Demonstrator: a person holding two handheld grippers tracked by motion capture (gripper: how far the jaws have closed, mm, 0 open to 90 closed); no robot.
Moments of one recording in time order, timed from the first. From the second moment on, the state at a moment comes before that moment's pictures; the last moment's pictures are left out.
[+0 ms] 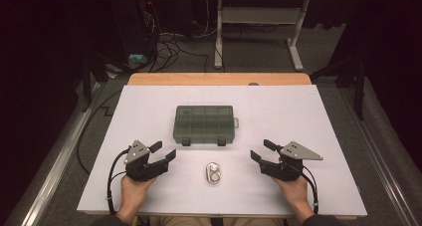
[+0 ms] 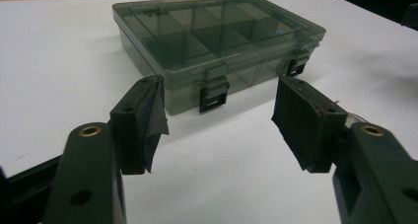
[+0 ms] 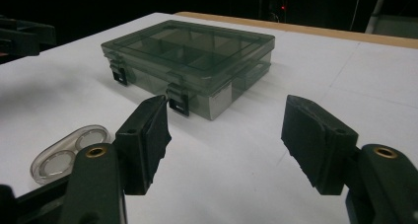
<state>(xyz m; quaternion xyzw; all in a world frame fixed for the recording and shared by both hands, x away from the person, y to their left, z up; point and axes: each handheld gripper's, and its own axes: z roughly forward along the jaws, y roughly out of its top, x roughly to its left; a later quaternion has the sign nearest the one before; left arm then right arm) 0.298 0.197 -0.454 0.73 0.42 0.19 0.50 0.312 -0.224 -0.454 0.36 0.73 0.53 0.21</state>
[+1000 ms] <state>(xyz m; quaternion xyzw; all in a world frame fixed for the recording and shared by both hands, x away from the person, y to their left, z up) 0.326 0.182 -0.442 0.76 0.42 0.17 0.47 0.342 -0.193 -0.452 0.37 0.76 0.50 0.18</state>
